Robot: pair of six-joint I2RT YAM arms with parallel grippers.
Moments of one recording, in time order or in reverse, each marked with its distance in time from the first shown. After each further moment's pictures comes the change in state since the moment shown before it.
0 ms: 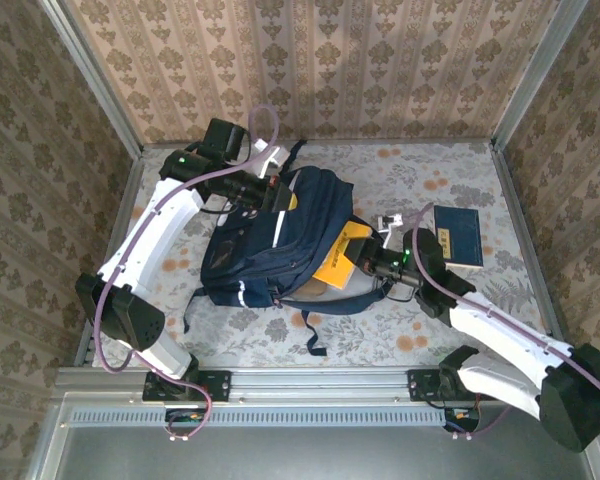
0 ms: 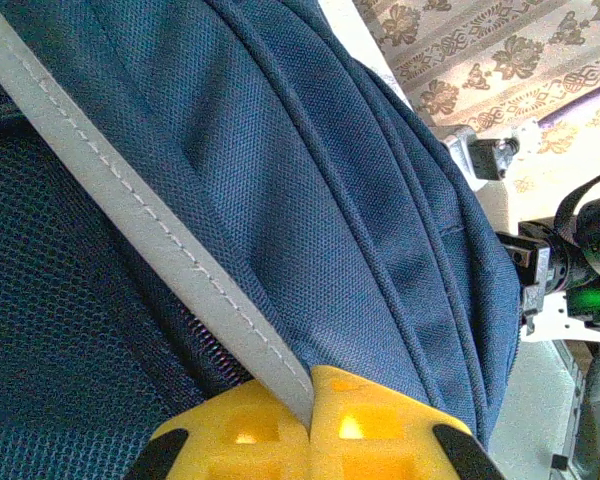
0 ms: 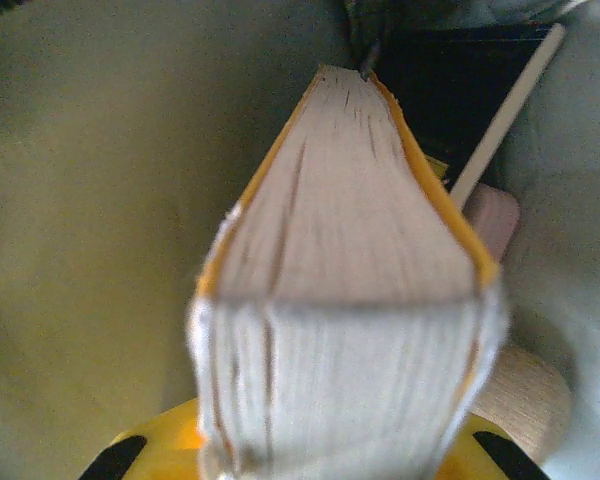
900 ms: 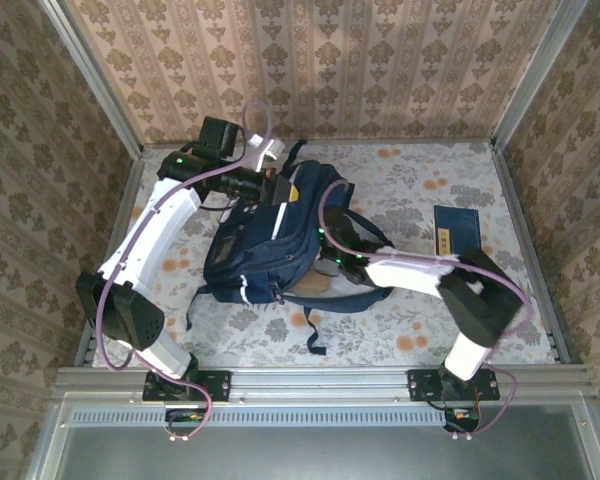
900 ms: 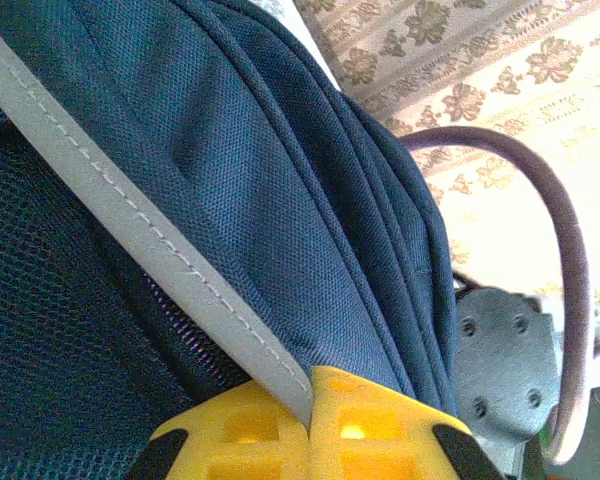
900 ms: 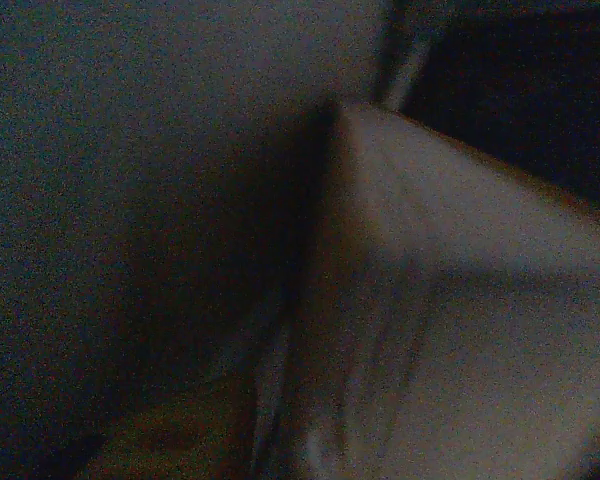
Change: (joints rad) left arm 0.051 0.000 -0.042 0.119 0.108 -0.091; right arm 0.239 0.733 0.460 0.235 0.322 0.005
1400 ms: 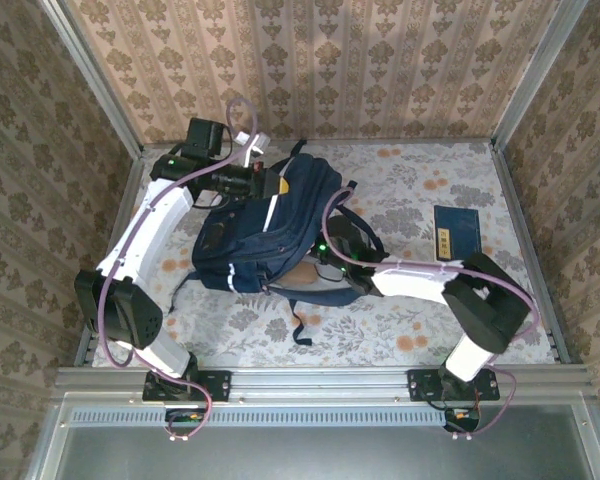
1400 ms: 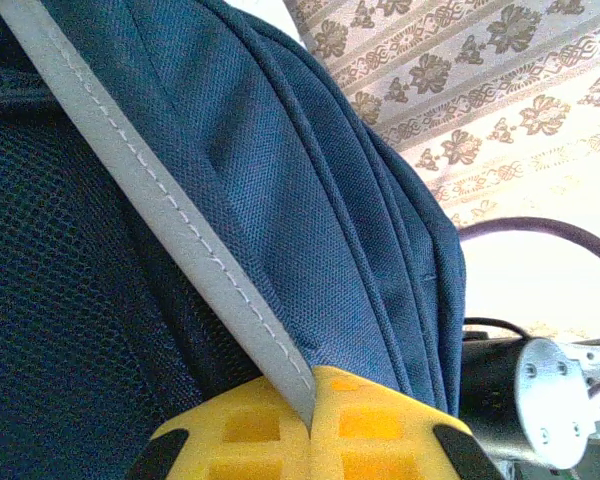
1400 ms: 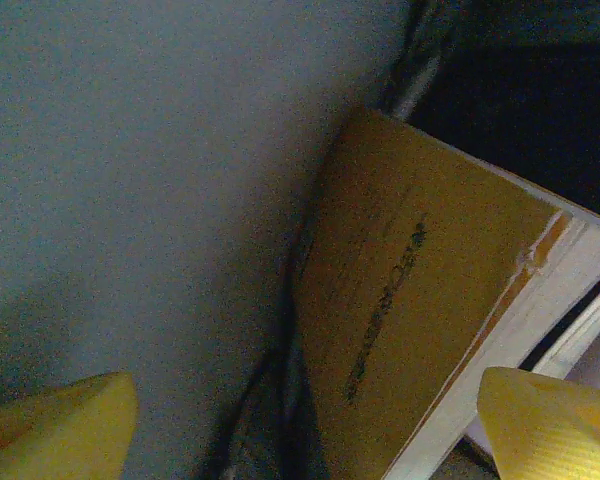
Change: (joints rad) left arm 0.080 -0.005 -0.071 0.114 0.056 -0.049; right arm 0.011 -0.129 -0.157 0.105 0.036 -0.113
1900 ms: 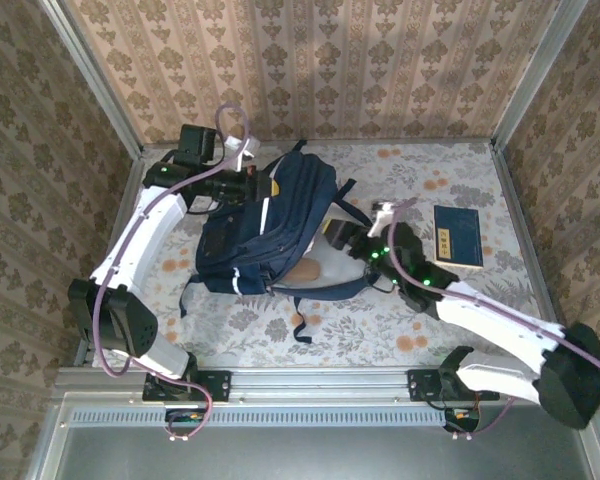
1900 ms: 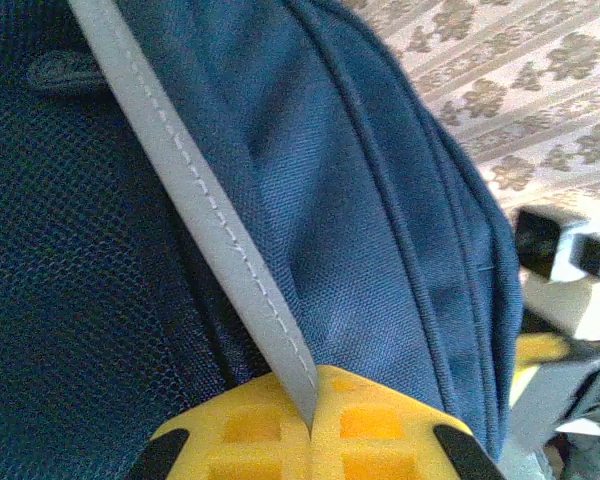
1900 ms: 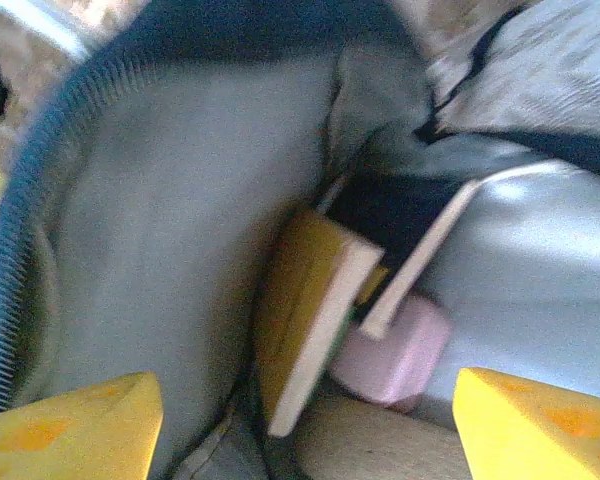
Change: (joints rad) left arm 0.023 -0.053 -0.090 0.028 -0.124 -0.014; right arm -0.135 -0.549 -0.183 -0.384 0.106 -0.116
